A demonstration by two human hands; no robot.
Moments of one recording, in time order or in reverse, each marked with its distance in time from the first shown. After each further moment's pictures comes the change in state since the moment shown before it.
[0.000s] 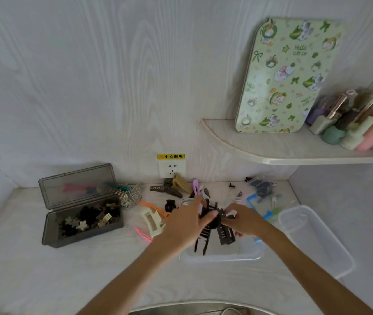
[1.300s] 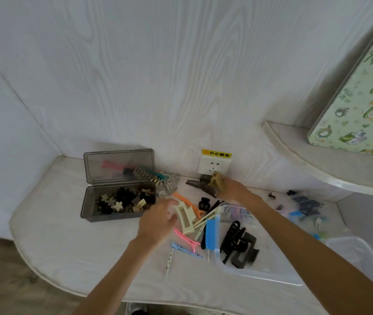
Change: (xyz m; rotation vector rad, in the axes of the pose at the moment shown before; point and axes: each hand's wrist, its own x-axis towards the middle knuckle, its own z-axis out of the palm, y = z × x) left_hand -0.022 -0.149 -0.014 -0.065 0.216 -0.269; right_hand 0.126 -0.101 0.034 -0.307 -0.026 -0.165
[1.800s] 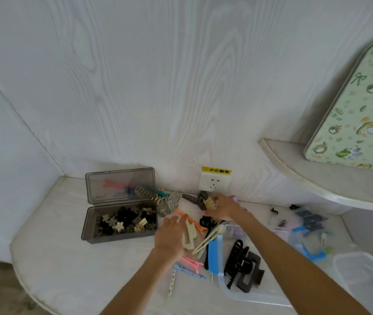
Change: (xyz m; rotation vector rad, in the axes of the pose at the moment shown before) left_hand 0.025 0.008 0.030 0.383 -0.209 -0.023; right_hand 0.008 -0.015 0.012 0.123 -0.062 0.038
